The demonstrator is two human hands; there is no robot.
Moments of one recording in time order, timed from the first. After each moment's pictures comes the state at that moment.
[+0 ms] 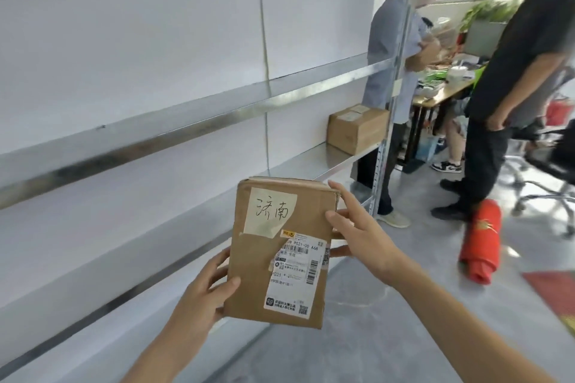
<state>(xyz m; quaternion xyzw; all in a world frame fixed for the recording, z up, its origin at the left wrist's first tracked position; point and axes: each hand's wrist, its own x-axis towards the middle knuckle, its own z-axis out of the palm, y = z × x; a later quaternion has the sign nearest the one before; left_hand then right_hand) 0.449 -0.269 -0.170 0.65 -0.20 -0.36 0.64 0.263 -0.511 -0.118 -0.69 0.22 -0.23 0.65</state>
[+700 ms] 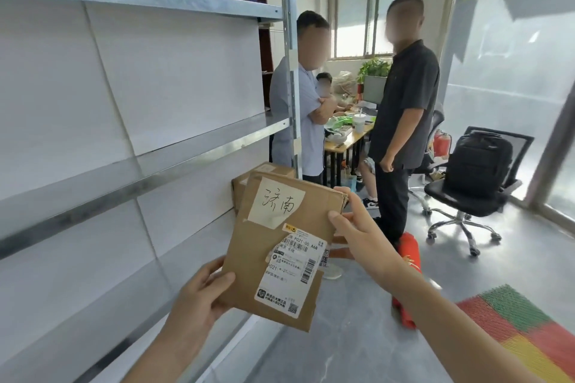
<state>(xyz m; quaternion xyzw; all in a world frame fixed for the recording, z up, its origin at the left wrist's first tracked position) 0.395 -0.619 -0.117 0.58 -0.26 -0.42 0.65 0.152 -0.790 -0.059 -0.66 0.29 -0.38 0.58</state>
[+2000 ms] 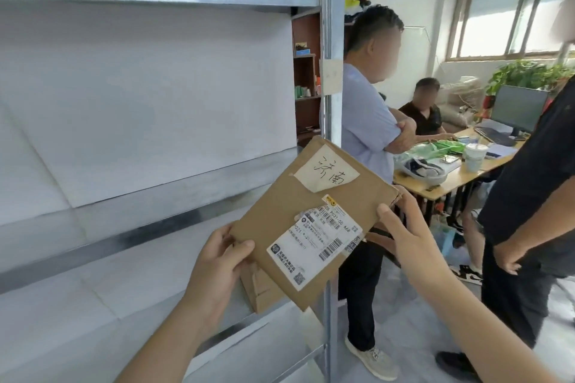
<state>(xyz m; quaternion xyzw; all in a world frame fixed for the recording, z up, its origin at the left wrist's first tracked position) 0.454 -1.045 -0.061 0.60 -0.19 -0.21 0.75 0.259 -1.279 -0.044 -0.65 0.16 -0.39 0.63</state>
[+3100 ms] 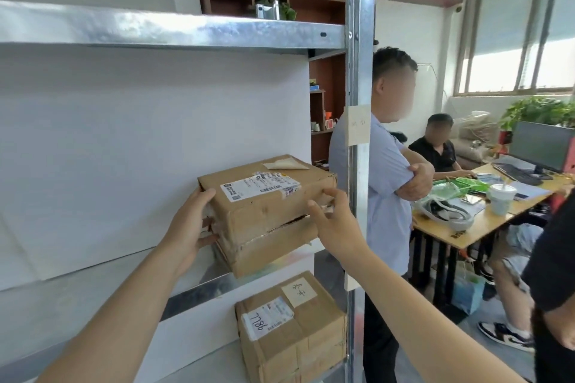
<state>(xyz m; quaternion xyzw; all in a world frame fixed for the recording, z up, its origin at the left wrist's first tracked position) 0.635 -1.119 0.055 0.65 -0.19 -0.13 0.72 0.479 -1.320 0.018 -0.76 0.22 -0.36 0.50</state>
